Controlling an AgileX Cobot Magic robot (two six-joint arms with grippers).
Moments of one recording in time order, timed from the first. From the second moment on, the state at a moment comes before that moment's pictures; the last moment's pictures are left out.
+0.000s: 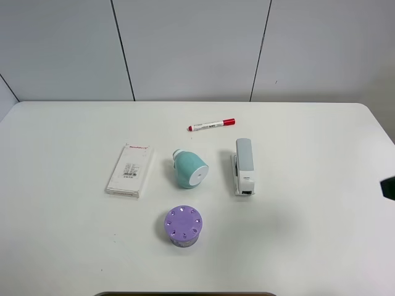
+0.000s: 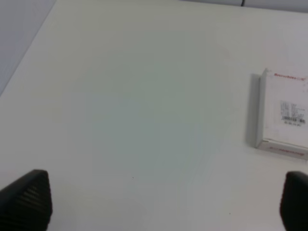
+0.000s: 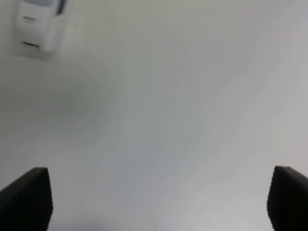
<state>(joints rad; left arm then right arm) -0.01 -0.01 -0.51 0.06 1.06 -0.07 0.29 0.62 -0.74 -0.18 1.22 0.16</state>
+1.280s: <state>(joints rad) -0.01 -0.01 -0.51 0.06 1.06 -0.07 0.15 0.00 -0.51 -0.17 1.07 0.14</state>
